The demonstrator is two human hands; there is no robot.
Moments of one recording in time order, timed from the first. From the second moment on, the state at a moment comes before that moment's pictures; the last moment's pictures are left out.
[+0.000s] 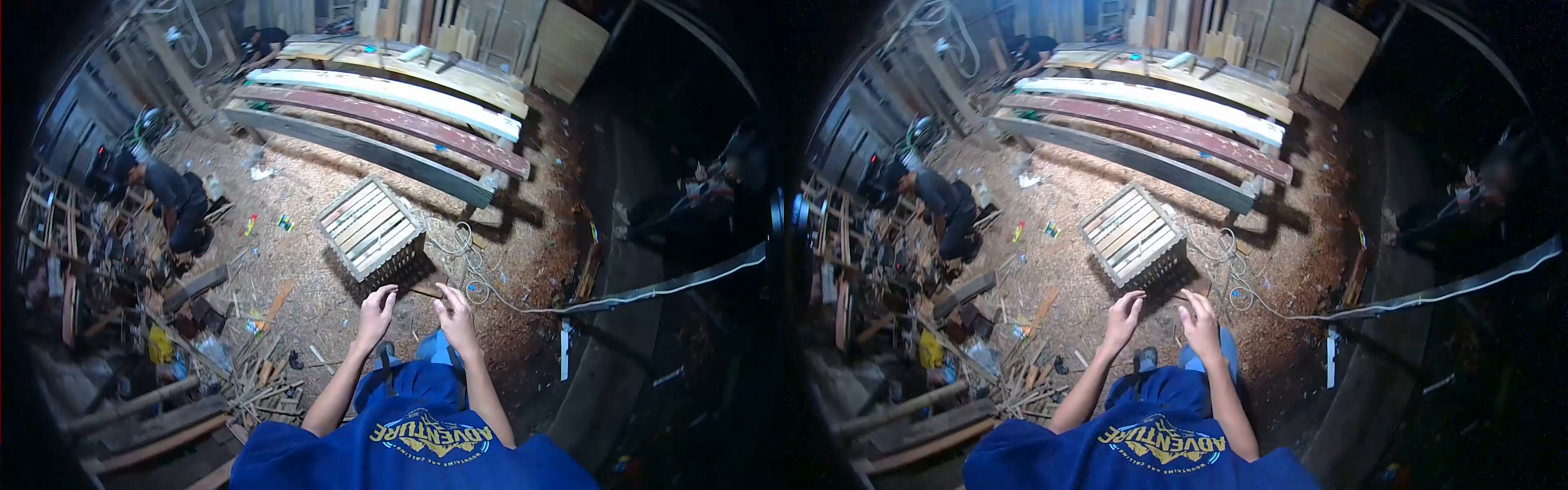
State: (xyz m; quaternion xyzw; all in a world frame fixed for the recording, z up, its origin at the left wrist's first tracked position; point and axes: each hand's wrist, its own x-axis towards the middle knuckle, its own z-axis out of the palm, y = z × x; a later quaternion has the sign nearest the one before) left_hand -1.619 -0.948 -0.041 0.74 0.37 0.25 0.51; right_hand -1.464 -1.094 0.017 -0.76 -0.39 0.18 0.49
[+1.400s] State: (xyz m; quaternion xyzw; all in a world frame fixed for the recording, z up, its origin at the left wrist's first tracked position) left_hand -0.429 -0.716 -0.032 0.80 0.29 0.32 0.42; right_hand -0.295 -0.857 0.019 -0.78 -0.41 0.04 0.48
